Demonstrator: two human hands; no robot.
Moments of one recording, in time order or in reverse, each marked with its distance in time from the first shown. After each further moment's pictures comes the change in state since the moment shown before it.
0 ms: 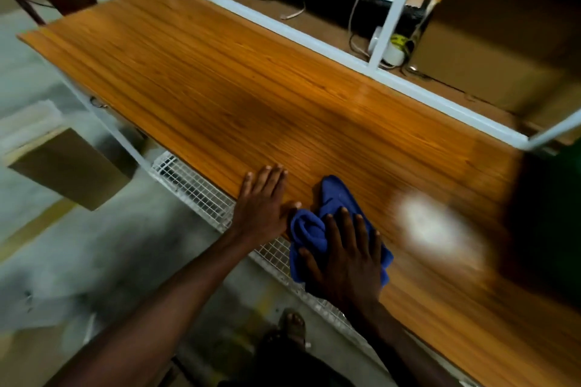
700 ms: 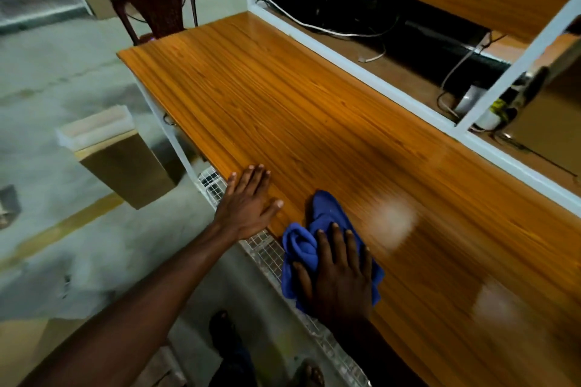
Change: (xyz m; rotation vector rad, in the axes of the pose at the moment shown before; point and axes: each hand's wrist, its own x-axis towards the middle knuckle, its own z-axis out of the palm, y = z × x) left_hand 0.036 -0.190 -0.033 0.009 -0.074 -0.245; right_hand 0.107 -0.126 0.033 0.035 0.021 -0.206
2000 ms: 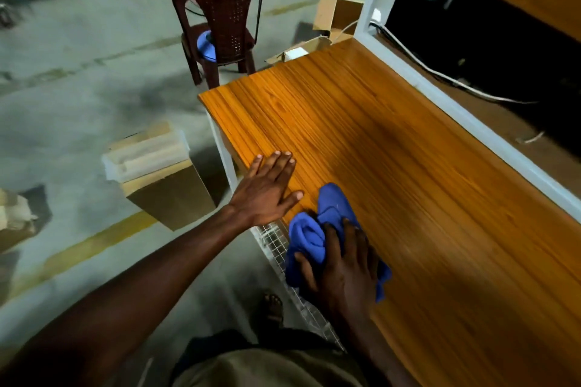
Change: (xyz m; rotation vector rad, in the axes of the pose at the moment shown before) left_hand 0.205 -0.352 -0.050 -0.008 0.037 0.061; right_hand 0.303 -0.280 0.090 0.039 0.044 -0.046
